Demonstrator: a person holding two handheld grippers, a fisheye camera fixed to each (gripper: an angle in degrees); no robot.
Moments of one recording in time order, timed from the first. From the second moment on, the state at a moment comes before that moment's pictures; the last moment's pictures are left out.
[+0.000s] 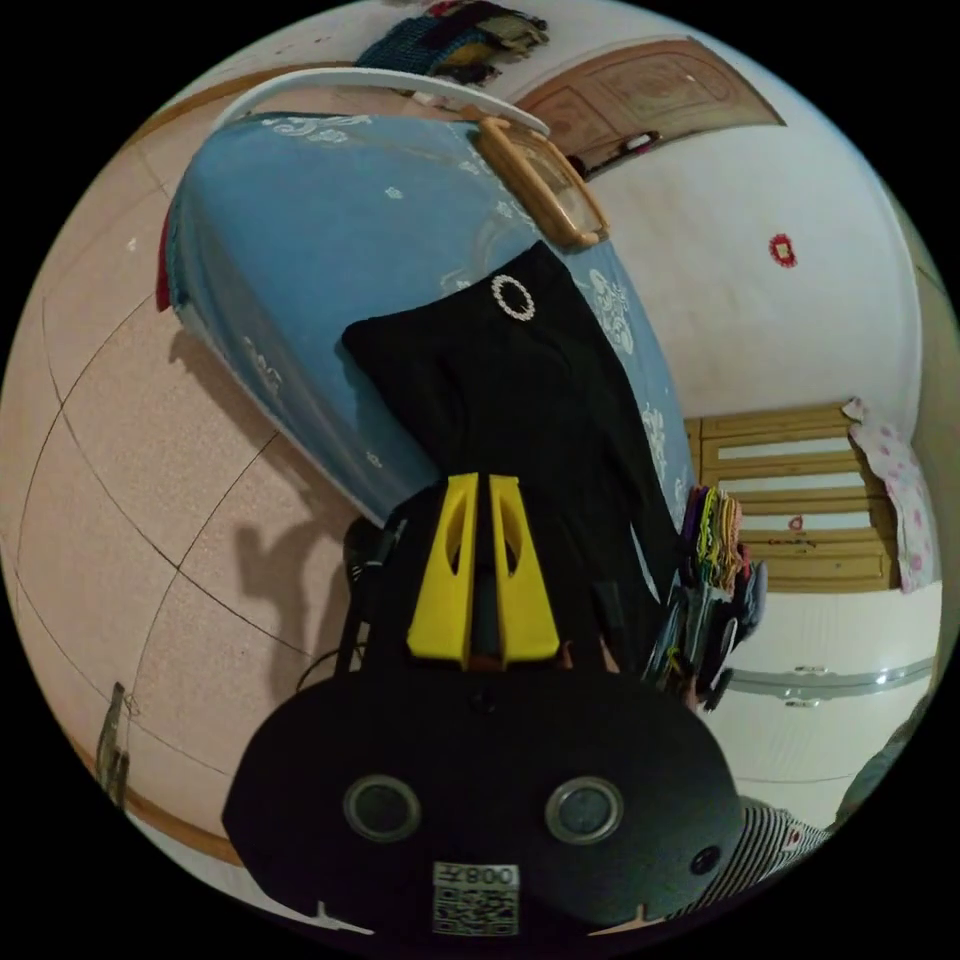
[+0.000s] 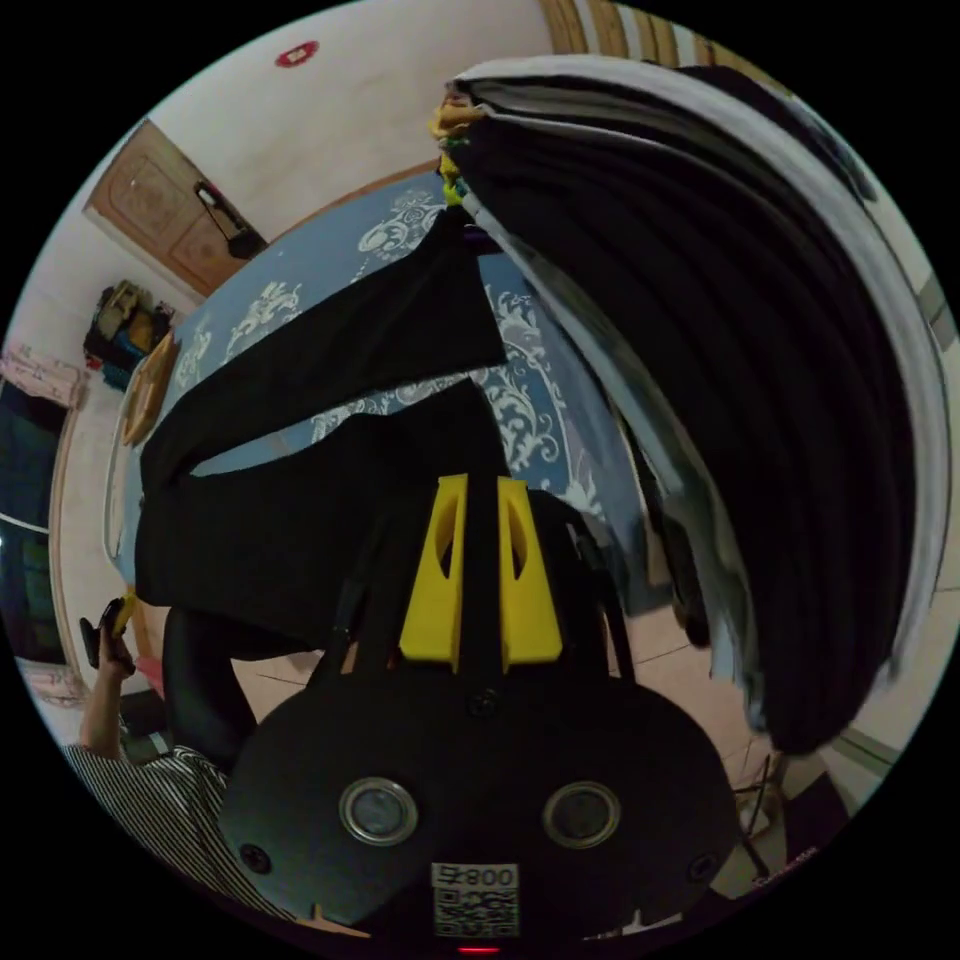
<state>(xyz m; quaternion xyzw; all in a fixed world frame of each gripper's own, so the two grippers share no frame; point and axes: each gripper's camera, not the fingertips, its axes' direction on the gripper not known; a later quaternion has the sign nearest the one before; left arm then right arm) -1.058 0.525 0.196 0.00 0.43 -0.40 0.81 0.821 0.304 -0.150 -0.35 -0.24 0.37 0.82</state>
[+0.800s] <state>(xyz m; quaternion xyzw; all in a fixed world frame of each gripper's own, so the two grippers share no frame) -0.898 0.309 0.208 -0.04 0.43 -0.22 0.88 0.831 0.204 -0.083 -0.37 -0.22 0.33 0.84</state>
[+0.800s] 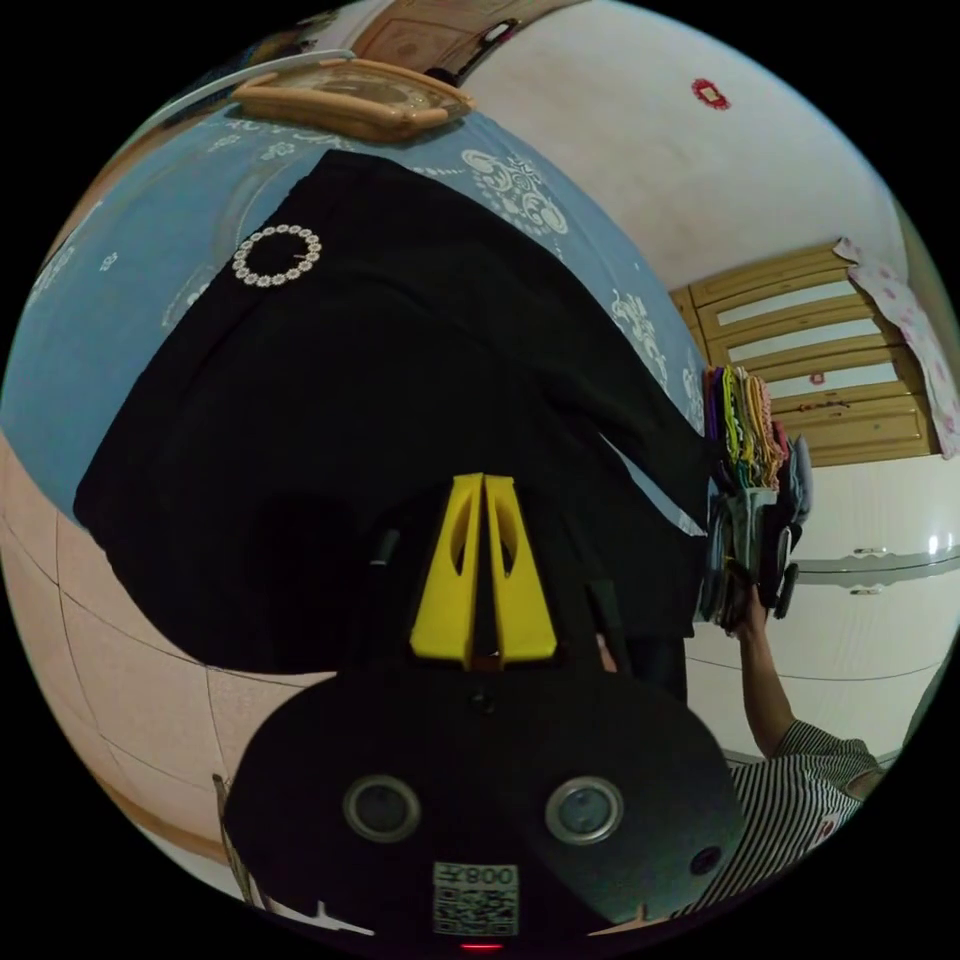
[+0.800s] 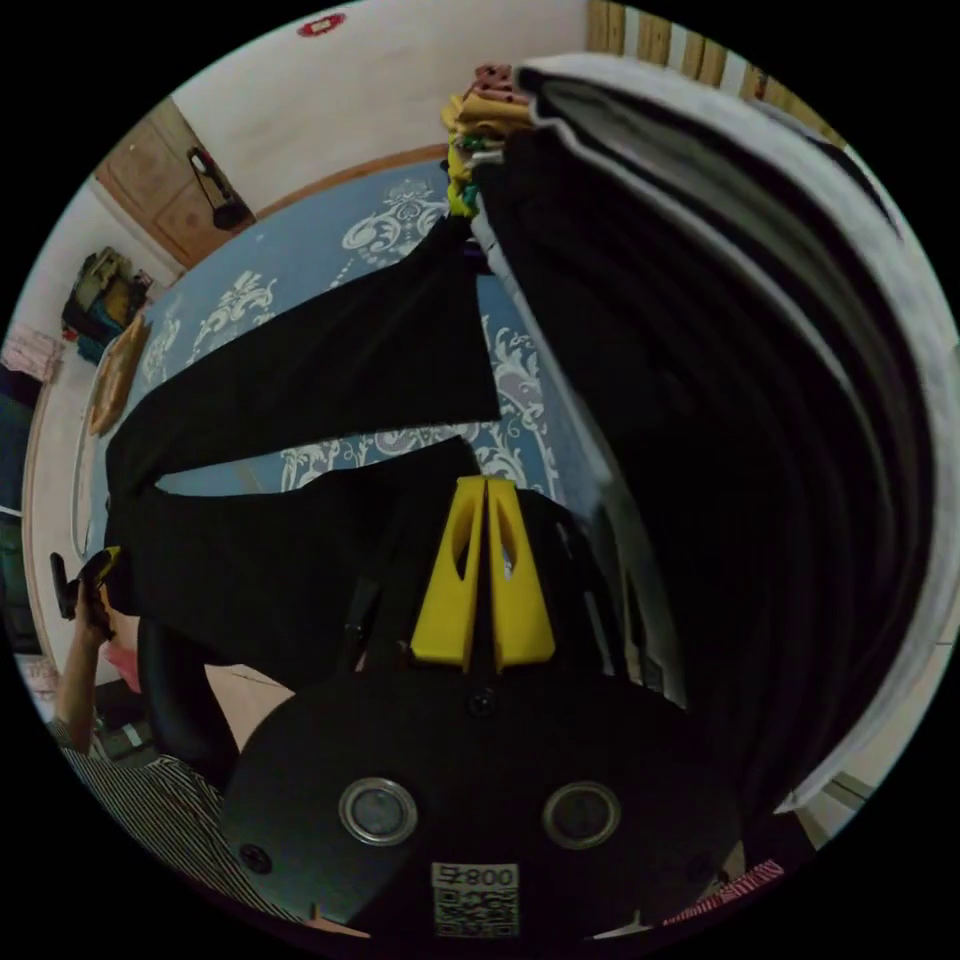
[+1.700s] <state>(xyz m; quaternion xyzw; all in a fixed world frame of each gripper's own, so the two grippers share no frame) -0.722 0.120 0.183 -0.06 0.39 -0.15 0.91 0.824 0.114 -0.020 -0.43 -0.20 0.30 0.83</state>
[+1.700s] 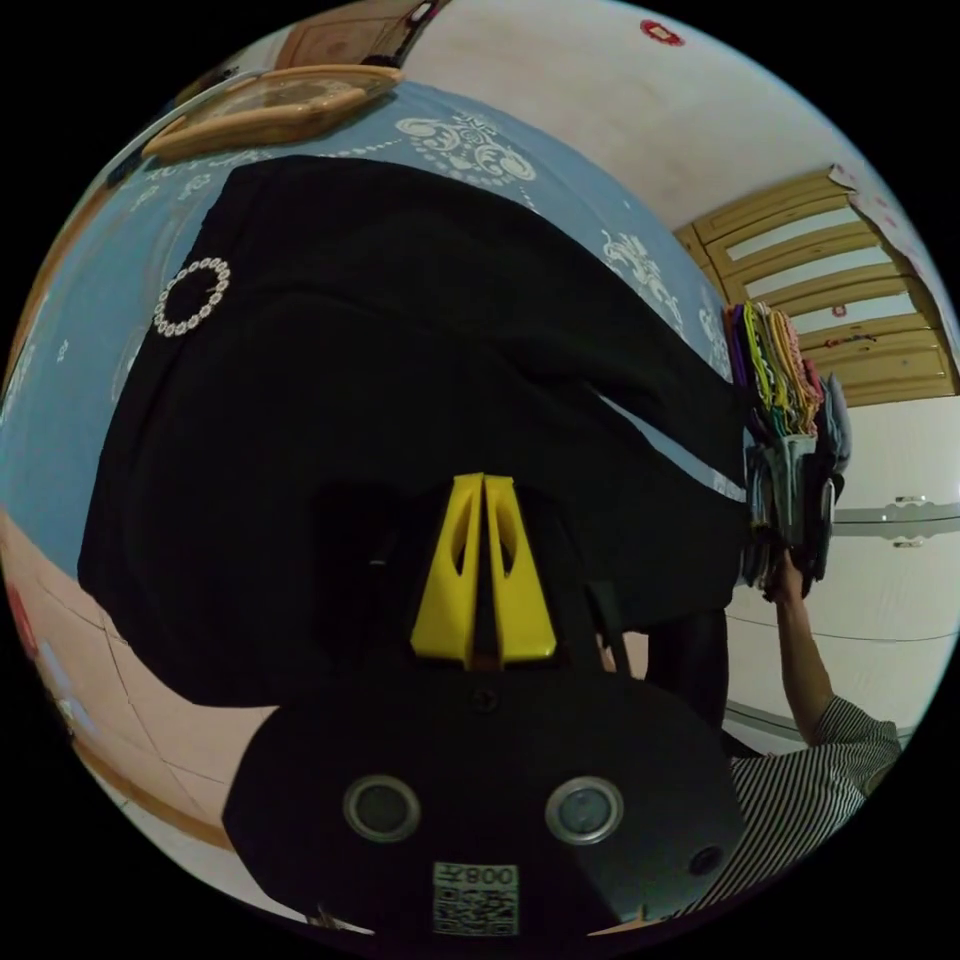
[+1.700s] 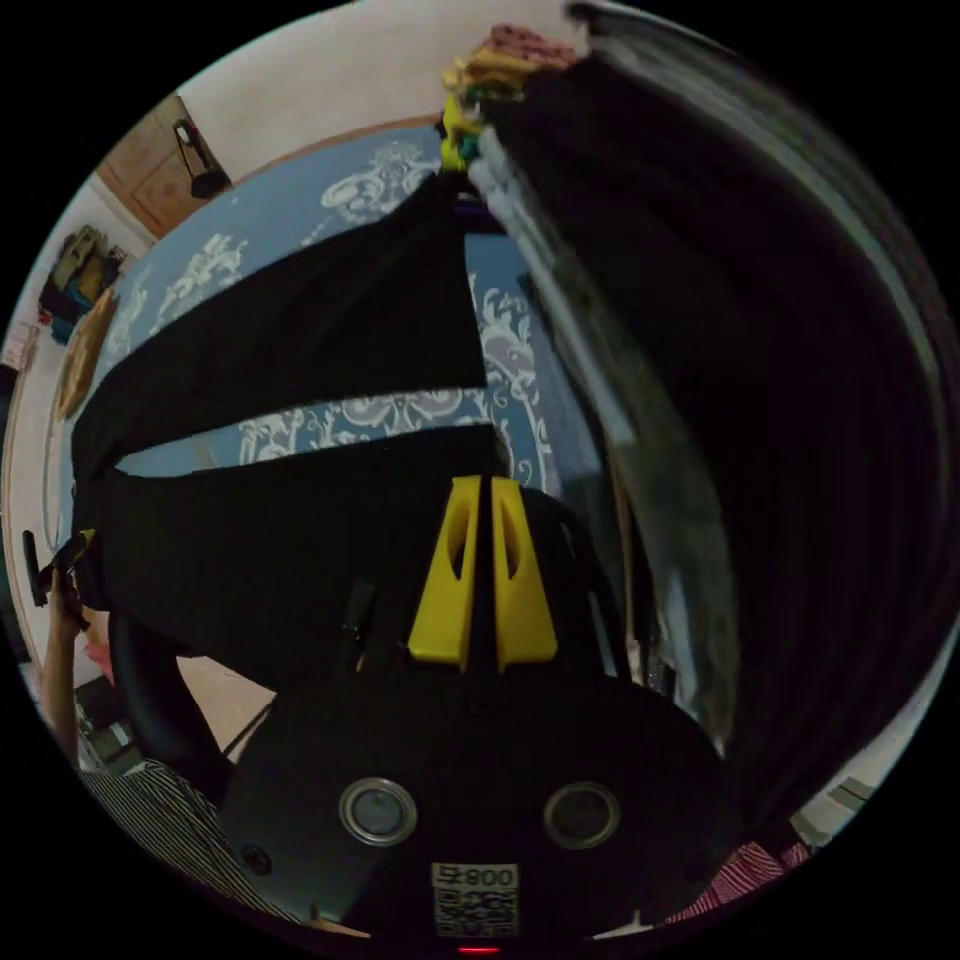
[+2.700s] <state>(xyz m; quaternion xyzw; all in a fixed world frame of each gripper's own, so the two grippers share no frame) -0.457 -0.122 0.123 -0.05 0.31 0.14 0.94 0.783 -0.028 0.083 -0.36 -0.28 0.15 0.87</state>
